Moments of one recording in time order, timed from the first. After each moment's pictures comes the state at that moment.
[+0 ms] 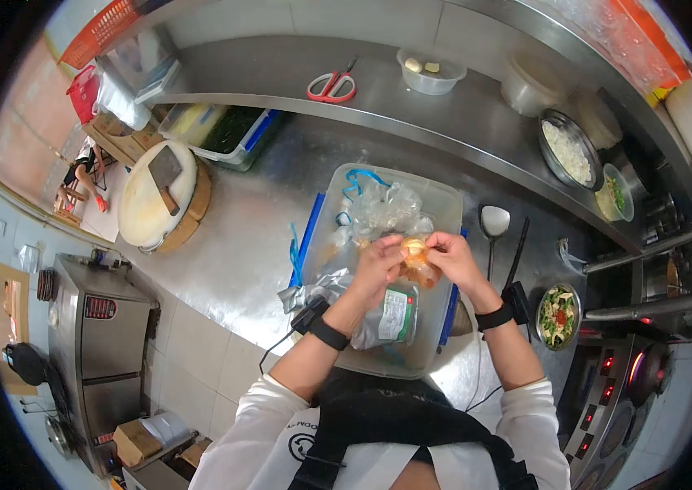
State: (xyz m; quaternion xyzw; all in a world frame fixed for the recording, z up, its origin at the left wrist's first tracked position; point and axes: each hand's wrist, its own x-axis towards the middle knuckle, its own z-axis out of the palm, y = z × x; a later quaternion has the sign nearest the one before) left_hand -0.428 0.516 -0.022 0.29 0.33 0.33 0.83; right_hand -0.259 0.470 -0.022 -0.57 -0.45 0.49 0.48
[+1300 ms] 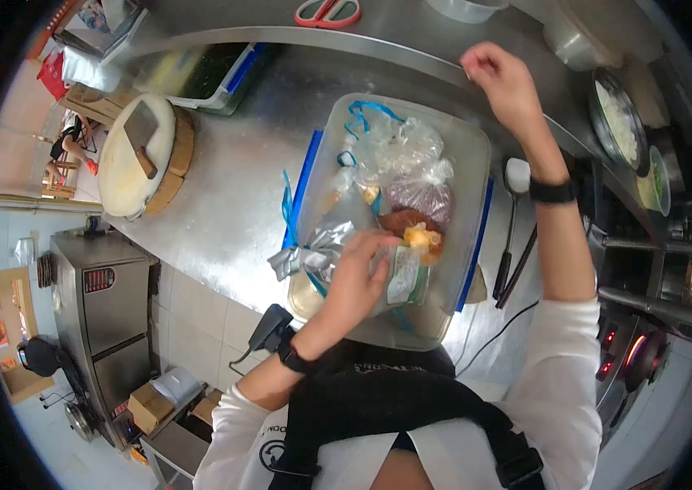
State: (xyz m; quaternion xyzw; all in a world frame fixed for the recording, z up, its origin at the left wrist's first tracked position) left_hand -0.485 0.502 -0.022 0.73 0.38 0.25 0.51; right_hand -0.203 0.623 0.053 -0.60 -0.64 0.18 0.44
